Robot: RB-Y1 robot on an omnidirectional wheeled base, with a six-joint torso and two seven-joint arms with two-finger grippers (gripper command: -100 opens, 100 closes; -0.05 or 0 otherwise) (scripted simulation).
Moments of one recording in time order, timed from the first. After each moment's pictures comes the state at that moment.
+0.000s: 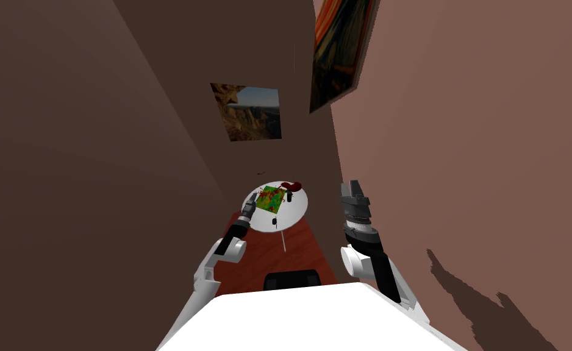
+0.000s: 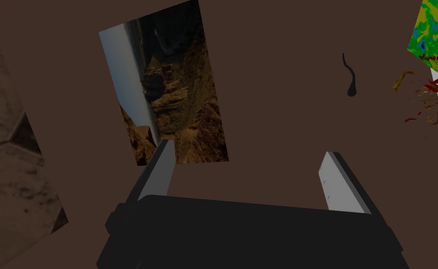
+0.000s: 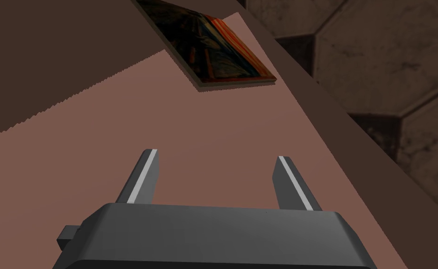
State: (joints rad) left arm 0.16 0.29 -0.11 -1.89 0.14 -0.04 -0.19; right arm 0.46 0.01 -0.01 -2.27 0.07 -0.60 0.15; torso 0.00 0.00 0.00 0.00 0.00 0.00
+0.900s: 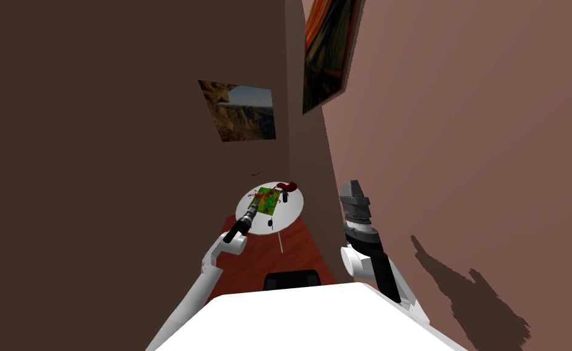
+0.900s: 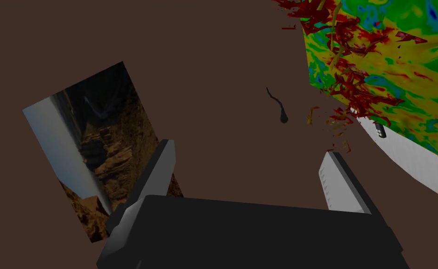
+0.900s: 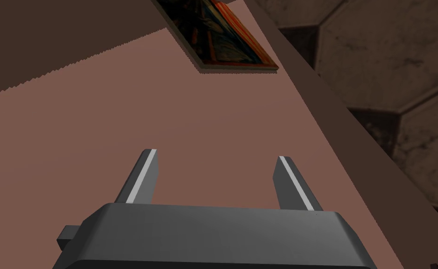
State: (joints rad) left arm 0.04 0.38 -0.15 -1.69 0.15 0.16 -0.22; right arm 0.46 0.01 -0.01 -2.27 0.07 -0.60 0.15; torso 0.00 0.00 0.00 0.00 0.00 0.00
